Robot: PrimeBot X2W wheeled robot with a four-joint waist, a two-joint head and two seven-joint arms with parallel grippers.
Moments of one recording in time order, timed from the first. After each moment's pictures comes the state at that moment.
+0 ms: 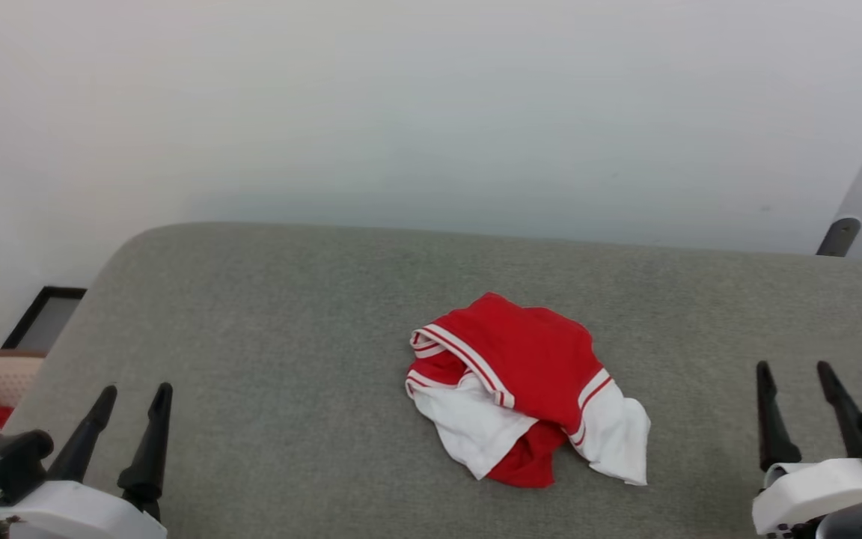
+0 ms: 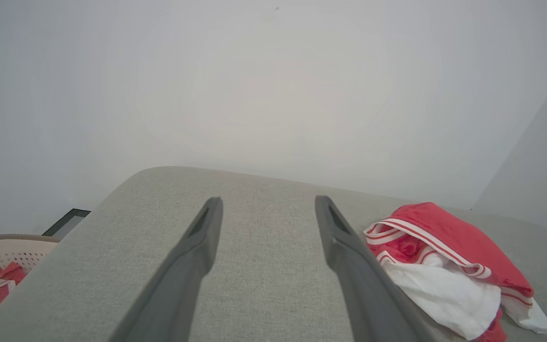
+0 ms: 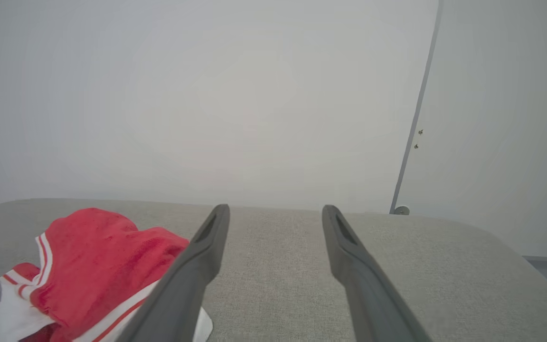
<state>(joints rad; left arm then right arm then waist) 0.01 0.60 -0.20 0.06 -0.79 0.03 -0.17 -0.08 -0.08 -0.14 0.20 0.10 0.13 -0.16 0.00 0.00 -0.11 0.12</state>
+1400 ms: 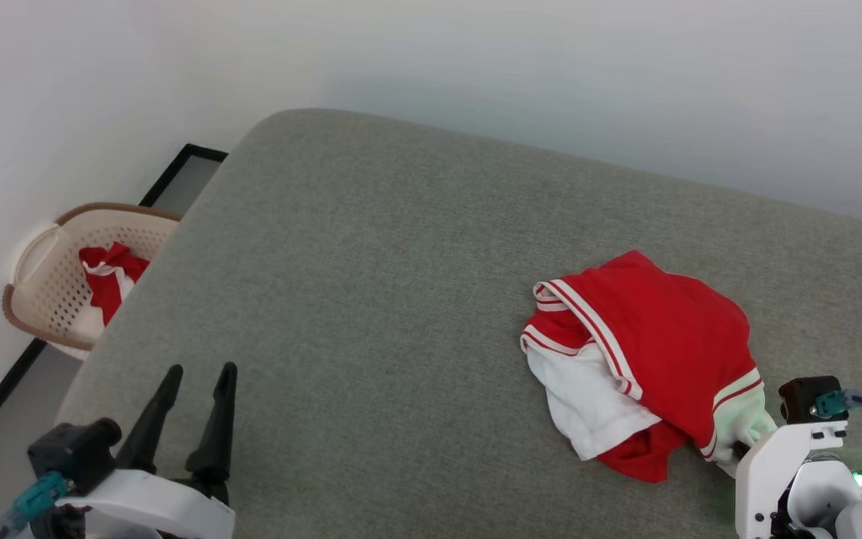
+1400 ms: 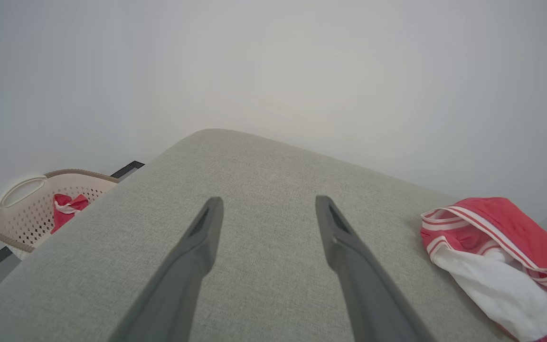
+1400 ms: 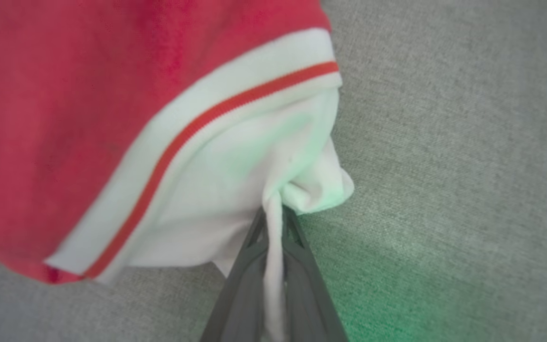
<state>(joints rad) -0.06 0.48 -0.28 0.08 -0.75 0.05 -0.23 -0.19 -0.15 -0.03 0.38 0.14 0.13 0.50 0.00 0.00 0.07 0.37</state>
